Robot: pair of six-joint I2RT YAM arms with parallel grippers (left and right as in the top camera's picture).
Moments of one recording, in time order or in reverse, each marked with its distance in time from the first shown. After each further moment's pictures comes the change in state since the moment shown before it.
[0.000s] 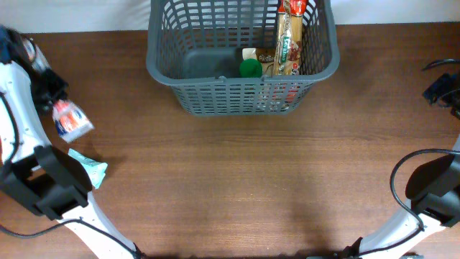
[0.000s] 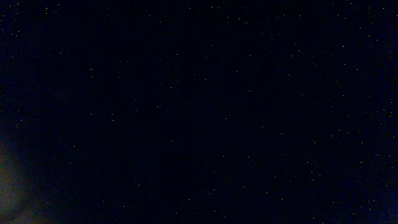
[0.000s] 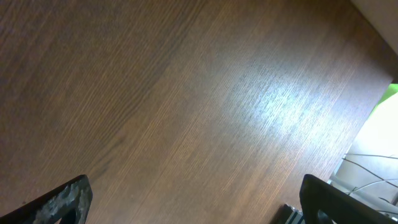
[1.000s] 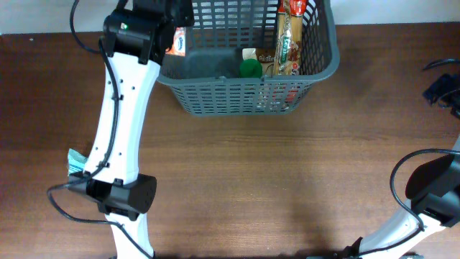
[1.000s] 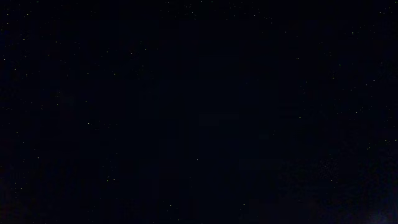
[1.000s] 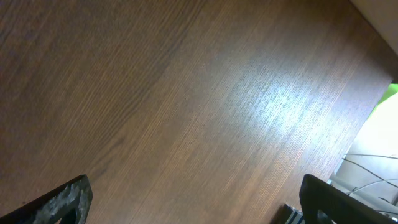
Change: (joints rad) left arm -0.723 -0.086 0.227 0.388 -0.280 0.156; right arm 0.000 0.000 0.000 0.000 0.000 0.000
